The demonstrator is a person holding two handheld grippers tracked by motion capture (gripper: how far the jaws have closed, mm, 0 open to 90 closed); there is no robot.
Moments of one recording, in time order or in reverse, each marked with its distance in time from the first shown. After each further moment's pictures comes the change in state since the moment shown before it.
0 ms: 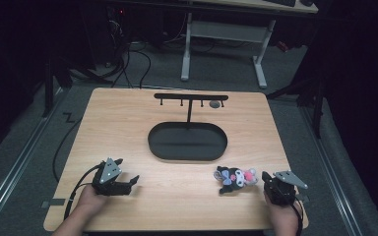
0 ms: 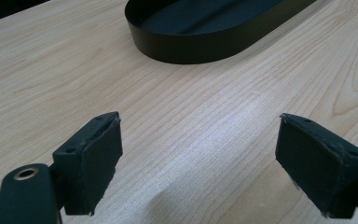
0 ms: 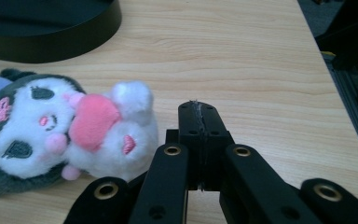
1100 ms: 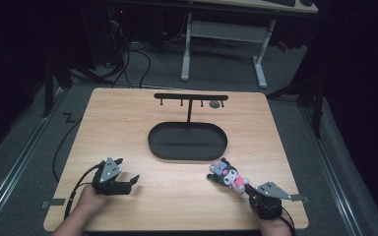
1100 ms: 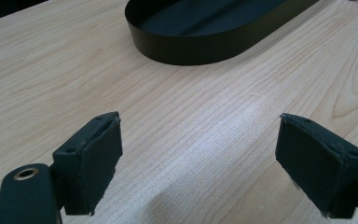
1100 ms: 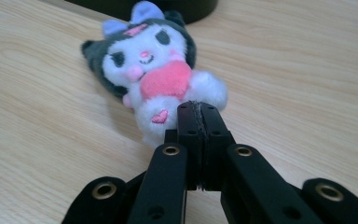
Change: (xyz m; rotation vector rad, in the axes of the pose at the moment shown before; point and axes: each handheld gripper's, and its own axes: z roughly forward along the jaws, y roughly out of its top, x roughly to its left) left arm 0.001 0.001 0.001 -0.001 -0.003 -0.008; right arm 0.046 -0.013 -0.023 0.020 0.170 -0.186
